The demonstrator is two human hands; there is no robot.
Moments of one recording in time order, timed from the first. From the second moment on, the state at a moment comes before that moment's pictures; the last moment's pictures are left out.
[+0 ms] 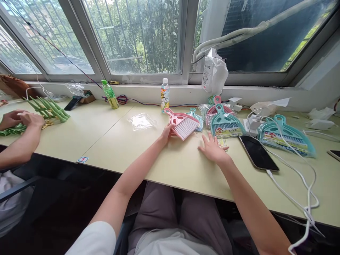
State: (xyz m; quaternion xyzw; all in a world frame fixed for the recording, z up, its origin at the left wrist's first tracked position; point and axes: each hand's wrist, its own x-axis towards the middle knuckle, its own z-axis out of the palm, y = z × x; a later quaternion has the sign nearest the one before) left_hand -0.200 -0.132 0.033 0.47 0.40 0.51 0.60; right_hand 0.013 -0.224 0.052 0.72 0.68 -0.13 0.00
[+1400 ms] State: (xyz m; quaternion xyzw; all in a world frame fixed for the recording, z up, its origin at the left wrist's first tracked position) left_hand -0.201 -0.132 0.041 0.32 0.41 0.59 0.62; right_hand 0.019 -0.189 0.016 0.48 0.85 -0.18 -0.10
